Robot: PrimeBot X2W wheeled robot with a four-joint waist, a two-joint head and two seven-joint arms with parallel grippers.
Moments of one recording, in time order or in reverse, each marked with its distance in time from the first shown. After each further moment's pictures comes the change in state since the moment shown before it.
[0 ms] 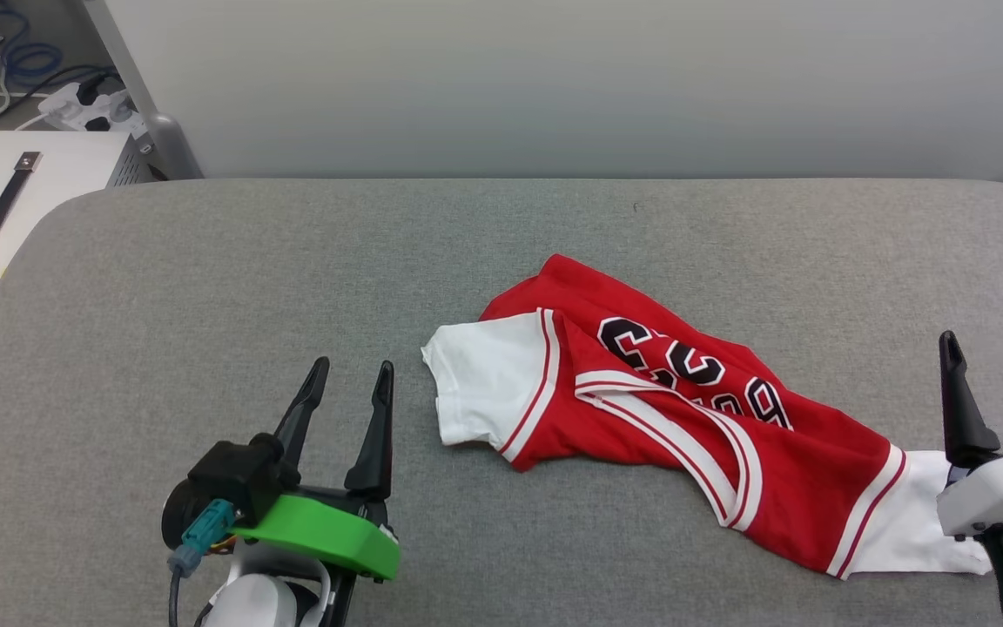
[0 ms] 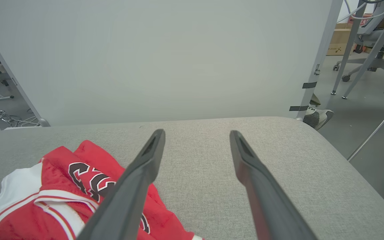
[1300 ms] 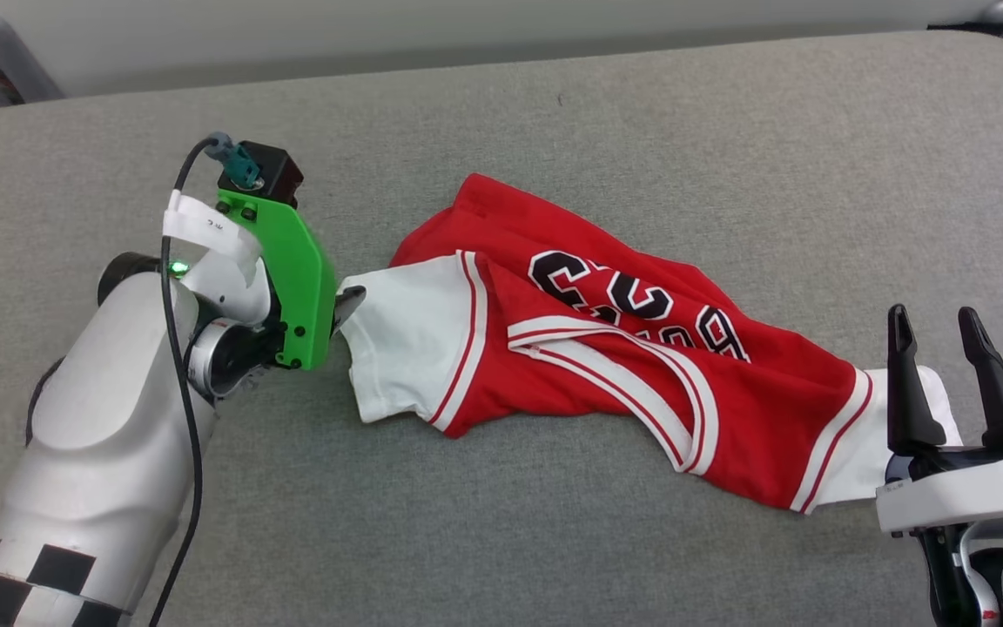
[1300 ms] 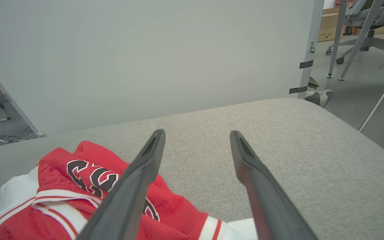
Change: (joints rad) left arm -0.665 0.297 -0.304 0.336 -0.375 0.000 1.022; right arm 0.033 0.132 0.061 -0.114 -0.006 0.000 -0.151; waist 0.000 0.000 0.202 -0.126
